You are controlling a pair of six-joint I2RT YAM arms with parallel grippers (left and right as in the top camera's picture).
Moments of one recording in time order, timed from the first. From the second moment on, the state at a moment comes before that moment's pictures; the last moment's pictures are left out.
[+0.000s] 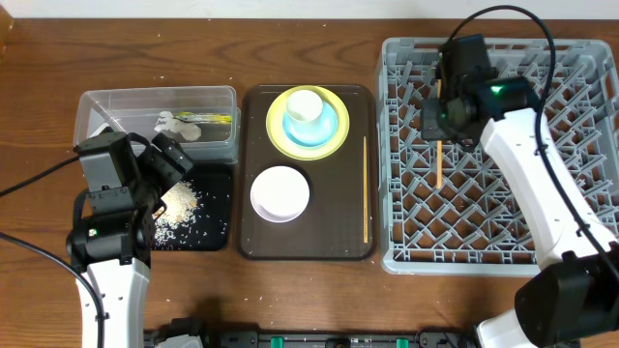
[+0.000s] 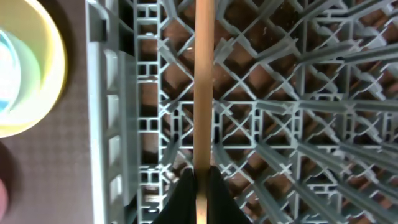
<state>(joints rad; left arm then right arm) 0.18 1.03 0.92 -0.67 0.02 -0.59 0.23 1.71 1.54 -1.03 0.09 0.22</state>
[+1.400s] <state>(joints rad) 0.18 1.03 0.92 -0.67 0.02 -0.59 0.23 1.84 1.47 -0.90 0.06 0.26</state>
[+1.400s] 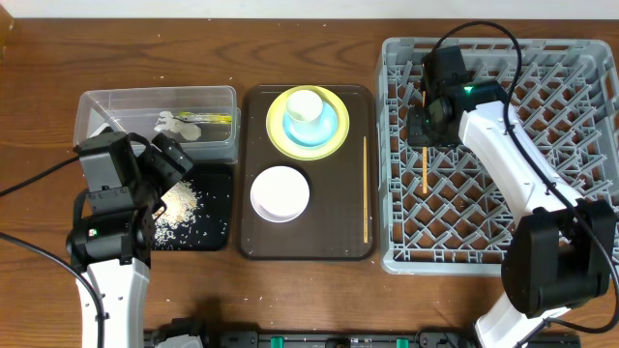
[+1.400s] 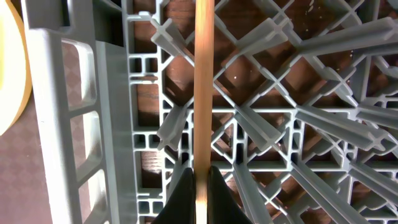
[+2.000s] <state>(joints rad) 0.18 1.03 0.92 -0.67 0.02 -0.59 0.23 1.84 1.40 -0.81 0.03 0.26</state>
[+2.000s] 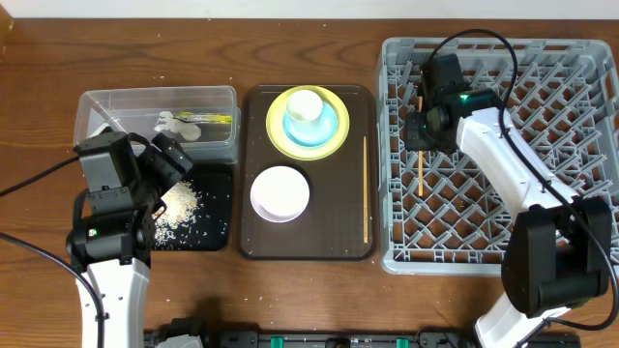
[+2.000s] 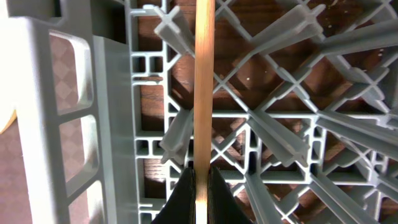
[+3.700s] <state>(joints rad) 0.18 1.03 0.92 -0.67 0.02 -0.59 0.63 1.77 1.56 -0.97 0.12 0.50</state>
